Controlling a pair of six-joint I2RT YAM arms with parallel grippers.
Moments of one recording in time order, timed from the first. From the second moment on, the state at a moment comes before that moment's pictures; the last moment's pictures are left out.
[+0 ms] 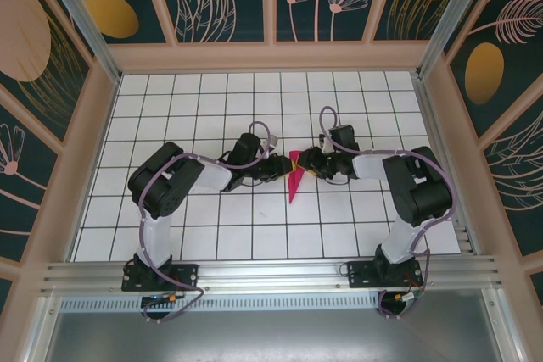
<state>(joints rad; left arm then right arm) -0.67 2.00 0.89 0.57 0.60 -1.03 0.37 1.75 0.75 0.09 -0.56 0.76</state>
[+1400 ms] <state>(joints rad) -0.67 2.04 0.92 0.51 0.57 -1.01 0.37 1.75 0.77 0.07 -0.57 0.76</state>
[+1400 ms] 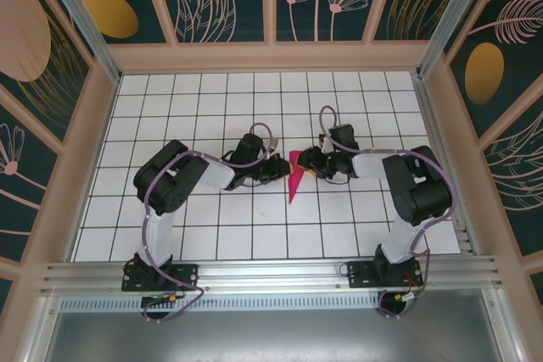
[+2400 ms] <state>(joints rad) -0.67 2.05 0.89 0.57 0.54 -1.01 0.32 1.65 0.76 0.02 -0.48 0.69</state>
